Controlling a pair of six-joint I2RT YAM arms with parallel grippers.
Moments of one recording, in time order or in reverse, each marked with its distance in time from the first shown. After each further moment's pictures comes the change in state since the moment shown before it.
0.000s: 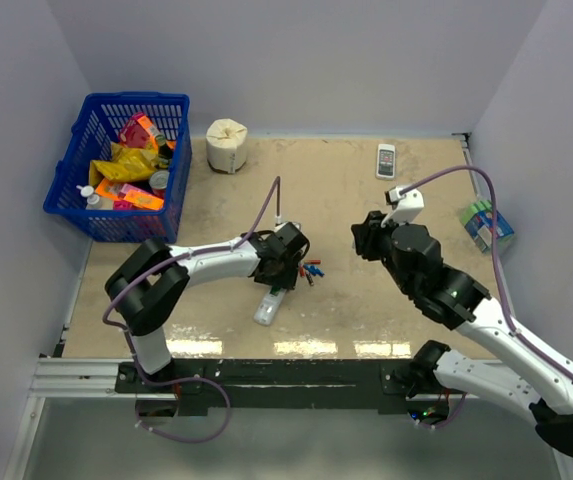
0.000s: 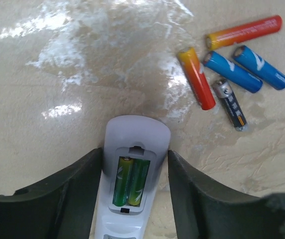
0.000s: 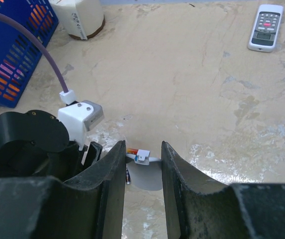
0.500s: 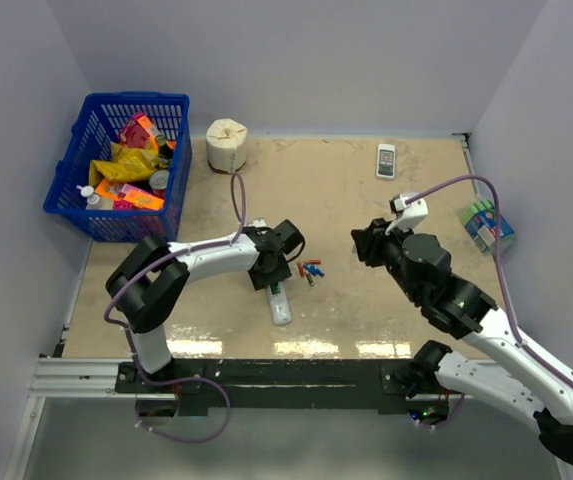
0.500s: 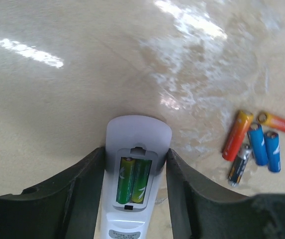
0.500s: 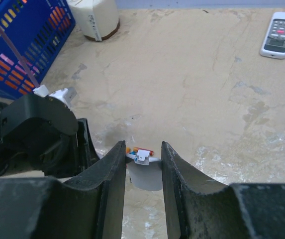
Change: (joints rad) left arm 0.027 0.015 0.032 -0.150 -0.132 -0.580; right arm 0.000 -0.088 -0.077 0.047 -0.053 -0.026
